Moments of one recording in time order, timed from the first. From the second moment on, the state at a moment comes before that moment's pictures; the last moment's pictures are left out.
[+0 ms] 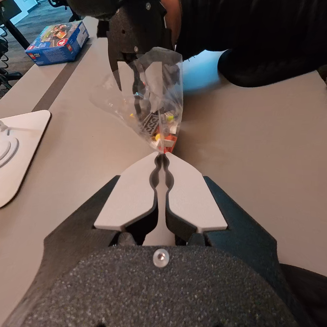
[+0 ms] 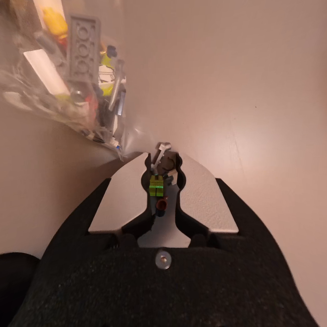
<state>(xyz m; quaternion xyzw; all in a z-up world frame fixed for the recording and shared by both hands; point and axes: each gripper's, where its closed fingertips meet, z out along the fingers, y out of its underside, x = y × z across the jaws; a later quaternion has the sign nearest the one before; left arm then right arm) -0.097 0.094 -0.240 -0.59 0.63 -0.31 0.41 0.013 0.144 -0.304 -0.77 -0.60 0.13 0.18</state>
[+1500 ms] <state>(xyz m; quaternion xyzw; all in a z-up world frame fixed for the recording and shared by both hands) -0.084 0.106 -0.241 -0.59 0.63 -0.25 0.44 0.036 0.147 -0.267 -0.74 -0.55 0.25 0.27</state>
